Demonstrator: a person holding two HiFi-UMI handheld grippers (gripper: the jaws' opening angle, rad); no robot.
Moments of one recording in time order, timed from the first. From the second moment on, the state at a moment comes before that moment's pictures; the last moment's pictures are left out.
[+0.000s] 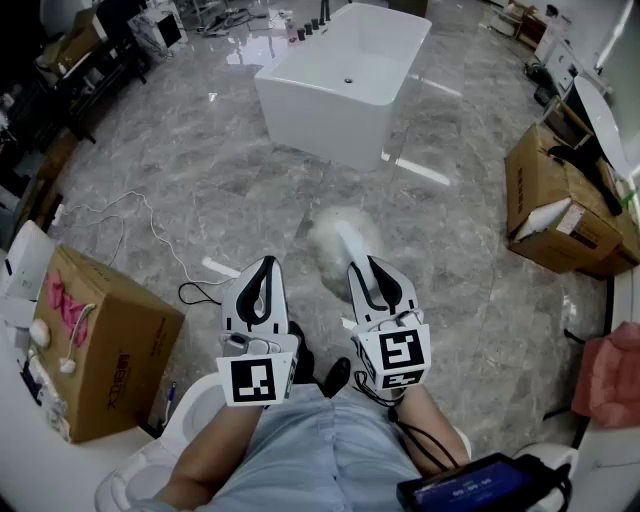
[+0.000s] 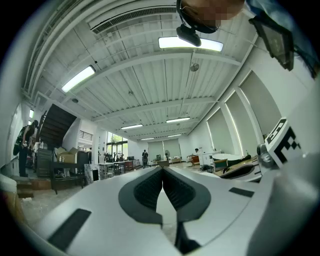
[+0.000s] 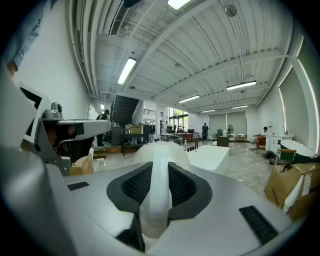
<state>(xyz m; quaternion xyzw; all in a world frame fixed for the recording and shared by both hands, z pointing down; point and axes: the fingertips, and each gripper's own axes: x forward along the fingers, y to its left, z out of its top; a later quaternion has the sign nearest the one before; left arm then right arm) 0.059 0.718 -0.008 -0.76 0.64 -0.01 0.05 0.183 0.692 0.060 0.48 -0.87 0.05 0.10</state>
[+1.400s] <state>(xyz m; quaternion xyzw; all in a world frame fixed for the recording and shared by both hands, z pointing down) 0.043 0.612 0.028 -0.76 0.65 -0.04 0.03 0.207 0.583 0.102 0.51 -0.85 0.09 0.13</state>
